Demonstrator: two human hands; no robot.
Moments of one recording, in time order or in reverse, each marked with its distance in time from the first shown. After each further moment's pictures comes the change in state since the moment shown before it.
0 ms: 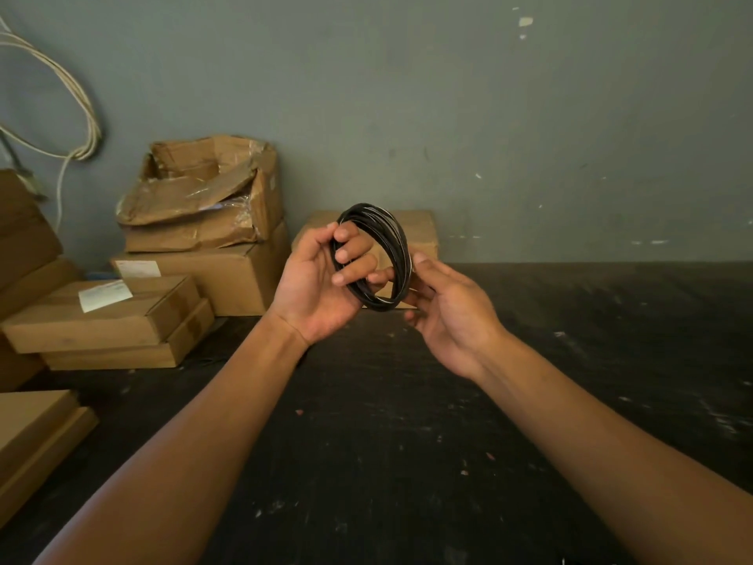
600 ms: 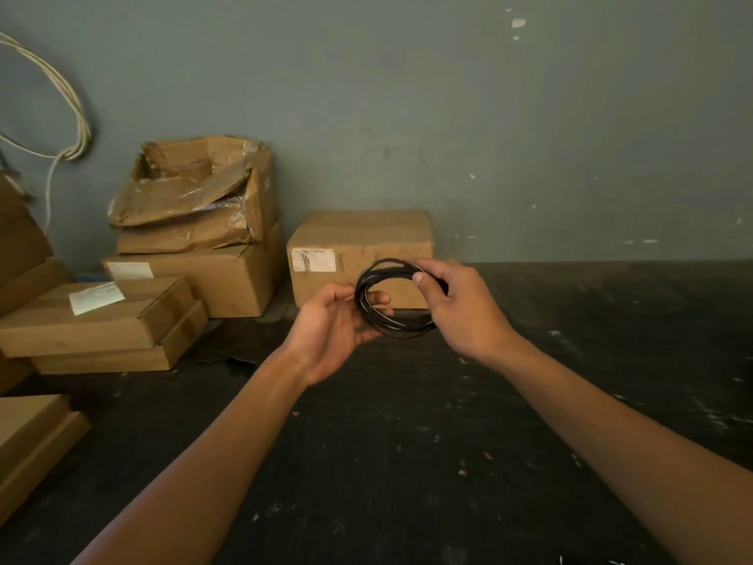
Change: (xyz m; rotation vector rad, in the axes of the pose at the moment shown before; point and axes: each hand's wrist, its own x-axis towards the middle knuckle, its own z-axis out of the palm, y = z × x) left_hand -0.017 -0.030 -0.049 0.450 0.208 -0.080; right_hand 0.004 -0.007 -0.017 -1.047 0.065 -0.404
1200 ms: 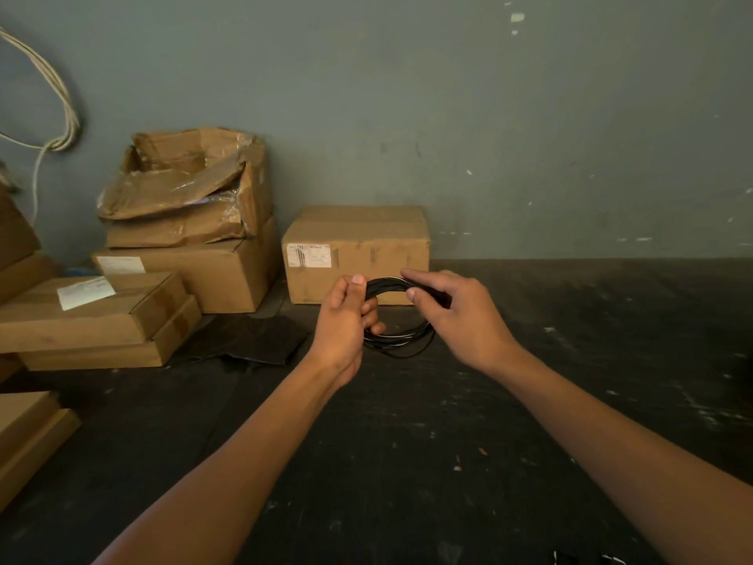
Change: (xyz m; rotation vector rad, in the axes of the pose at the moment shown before) left_hand 0.008 -0.020 0.032 0.032 0.318 0.206; right_hand -0.009 0.017 0.003 -0.016 0.010 -0.050
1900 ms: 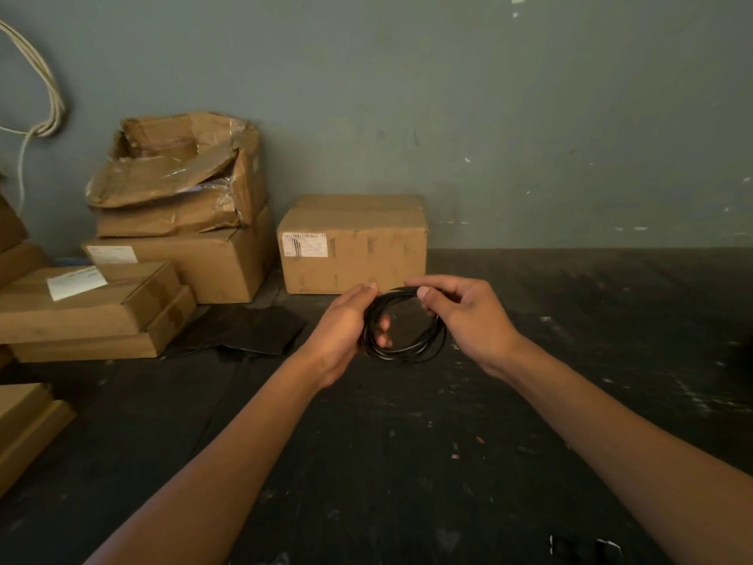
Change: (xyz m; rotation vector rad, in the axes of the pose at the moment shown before) left_hand -0.002 -0.001 -0.013 0.249 -0.144 -0.264; right_hand -0.005 0.020 0.005 0.402 -0.027 0.203
